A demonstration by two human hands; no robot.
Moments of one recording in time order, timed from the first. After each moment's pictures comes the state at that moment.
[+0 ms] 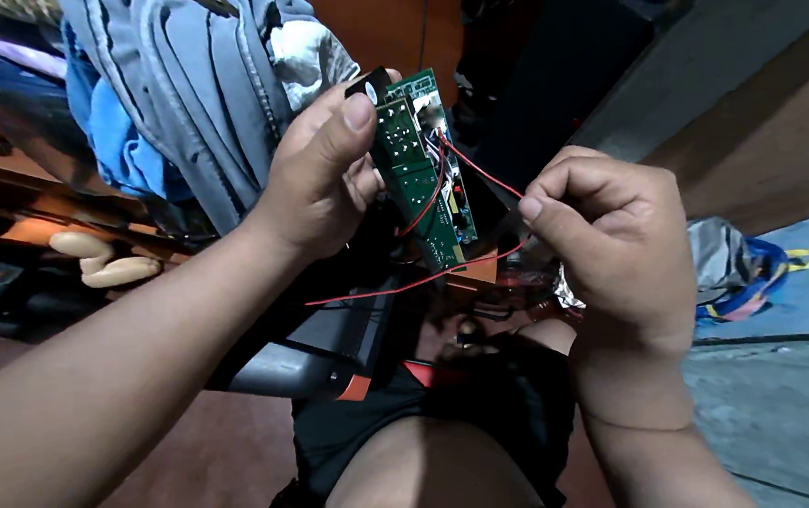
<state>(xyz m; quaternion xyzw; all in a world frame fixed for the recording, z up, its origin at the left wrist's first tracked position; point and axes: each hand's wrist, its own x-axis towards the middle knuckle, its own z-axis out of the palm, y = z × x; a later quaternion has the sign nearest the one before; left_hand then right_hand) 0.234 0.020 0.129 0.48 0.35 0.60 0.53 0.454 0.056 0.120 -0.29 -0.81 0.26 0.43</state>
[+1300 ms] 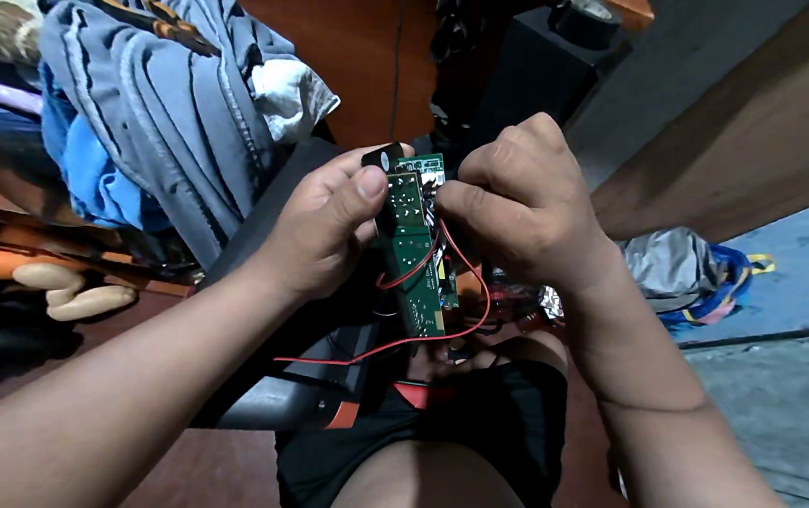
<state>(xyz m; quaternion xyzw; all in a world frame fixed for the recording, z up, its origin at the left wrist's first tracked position) 0.204 0.062 0.075 0.60 0.20 0.57 0.52 0.435 0.109 0.125 -0.06 -0.90 -0.20 0.38</state>
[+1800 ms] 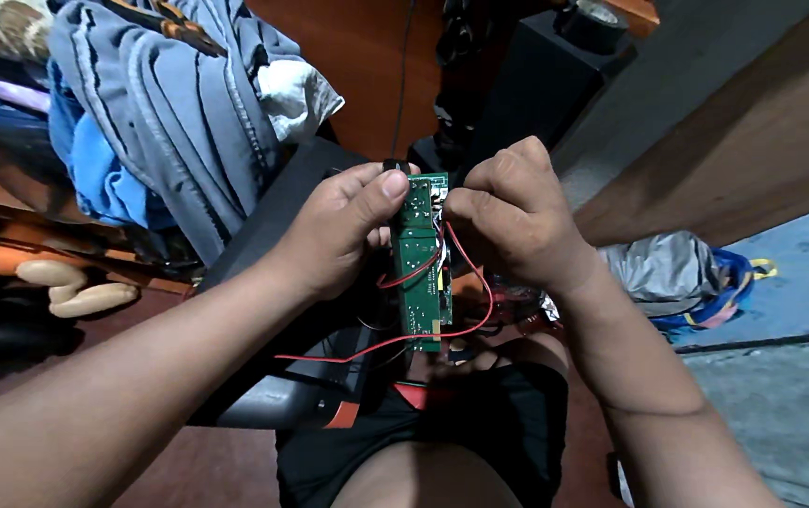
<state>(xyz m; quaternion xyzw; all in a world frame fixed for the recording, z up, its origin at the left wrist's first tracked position) 0.210 0.057 0.079 0.58 0.27 0.54 0.54 0.436 0.119 0.104 -0.06 -0.90 -0.15 0.40</state>
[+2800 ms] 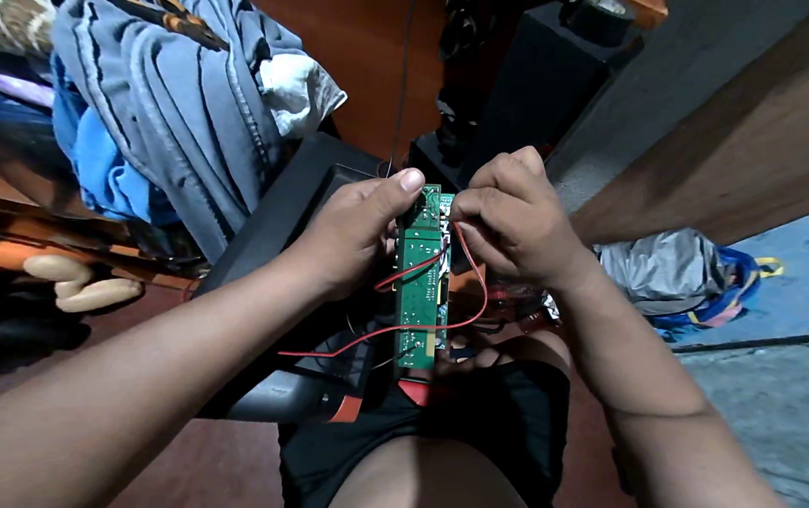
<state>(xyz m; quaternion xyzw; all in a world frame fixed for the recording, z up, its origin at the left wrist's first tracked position) 0.222 0.051 0.086 0.55 0.35 0.50 0.57 0.441 0.121 0.090 -0.08 -0.92 -0.06 0.39</state>
